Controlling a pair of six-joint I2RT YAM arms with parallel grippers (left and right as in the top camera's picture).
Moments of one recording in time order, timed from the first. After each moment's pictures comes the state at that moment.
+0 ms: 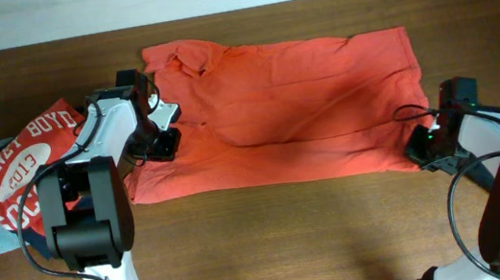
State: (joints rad) left arm -0.07 2.17 1.56 -0.97 0.16 0.26; right arm -0.34 1.73 0.93 -0.66 -0.06 0.34
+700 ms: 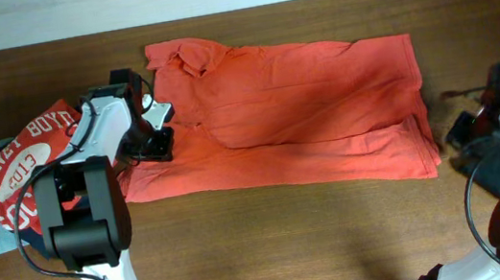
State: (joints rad) left arm -0.04 2.17 1.61 -1.05 0.14 0.24; right arm -0.51 1.77 1.20 -0.91 0.02 0.30
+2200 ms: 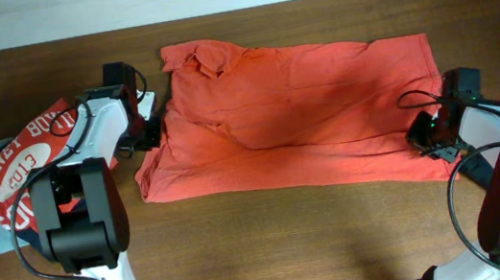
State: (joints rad) left arm -0.03 2.15 1.58 -0.85 -0.05 0.15; right arm -0.34 1.77 0.98 -0.57 -0.09 0.40
